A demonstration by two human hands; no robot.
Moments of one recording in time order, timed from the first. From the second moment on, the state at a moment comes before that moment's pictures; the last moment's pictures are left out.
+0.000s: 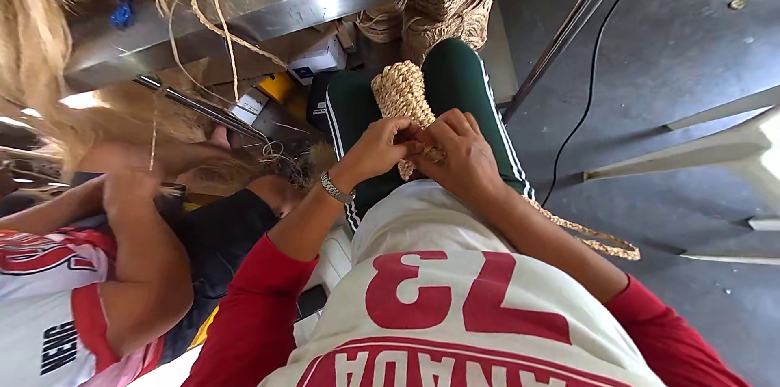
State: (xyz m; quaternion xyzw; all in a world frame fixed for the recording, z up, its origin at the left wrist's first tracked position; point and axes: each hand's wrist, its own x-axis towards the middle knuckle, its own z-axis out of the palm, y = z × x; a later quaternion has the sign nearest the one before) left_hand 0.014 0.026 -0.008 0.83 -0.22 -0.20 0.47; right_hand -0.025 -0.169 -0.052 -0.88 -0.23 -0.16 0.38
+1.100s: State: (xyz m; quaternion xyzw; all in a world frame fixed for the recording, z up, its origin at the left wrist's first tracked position) left_hand -0.031 -0.011 -0.028 0.91 -0.19 0.06 0.37; right_hand -0.034 -0.186 -0.054 -0.85 -0.21 -0.15 0.46
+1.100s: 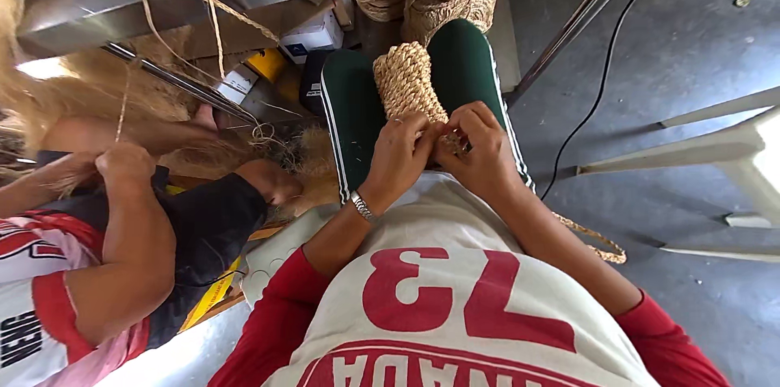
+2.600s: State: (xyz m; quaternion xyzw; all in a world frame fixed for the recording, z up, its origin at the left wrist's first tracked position) left_hand -0.023 -0.017 -0.065 0.86 -0.22 0.25 0.39; right_hand -0.033 -0.174 -0.057 -0.85 -0.20 -0.22 0.43
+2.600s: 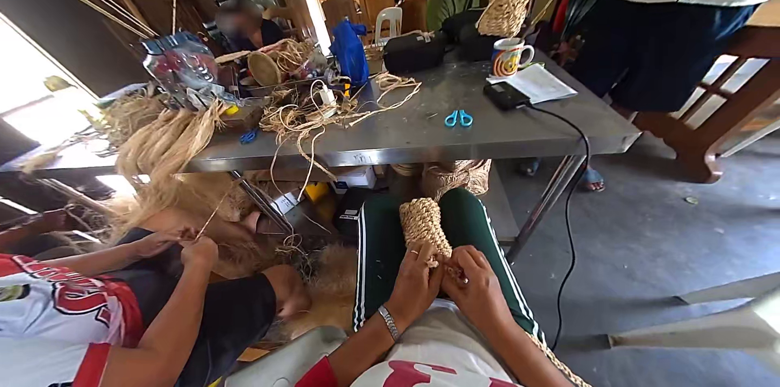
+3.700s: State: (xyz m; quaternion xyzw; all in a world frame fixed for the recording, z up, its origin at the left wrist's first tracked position) left_hand -0.024 -0.017 -0.056 0.82 -0.19 0.20 0.49; right_hand -0.027 -0.173 -0.048 -0.86 -0.18 -0.22 0.42
